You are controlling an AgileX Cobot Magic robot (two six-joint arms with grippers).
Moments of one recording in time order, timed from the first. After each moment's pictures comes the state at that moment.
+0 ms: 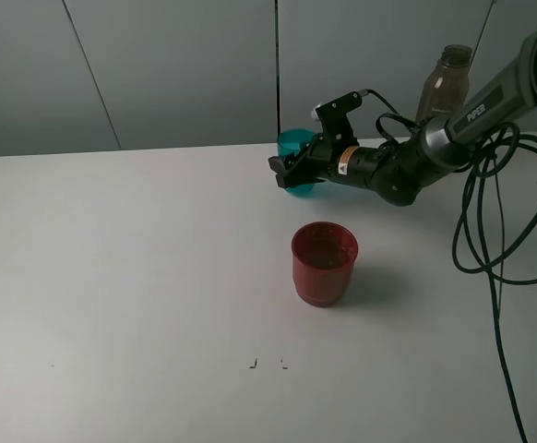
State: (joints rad) left arm 0.00 0.00 -0.51 0.02 1.09 0.01; right arm 0.34 2.37 -1.25 -0.53 -0.69 0.32
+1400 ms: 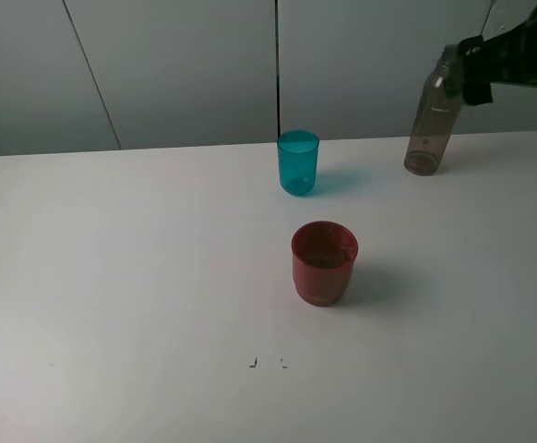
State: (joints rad) left arm 0.00 0.00 -0.51 0.02 1.09 0.00; right arm 0.34 1.19 -0.88 -0.51 0.59 0.49
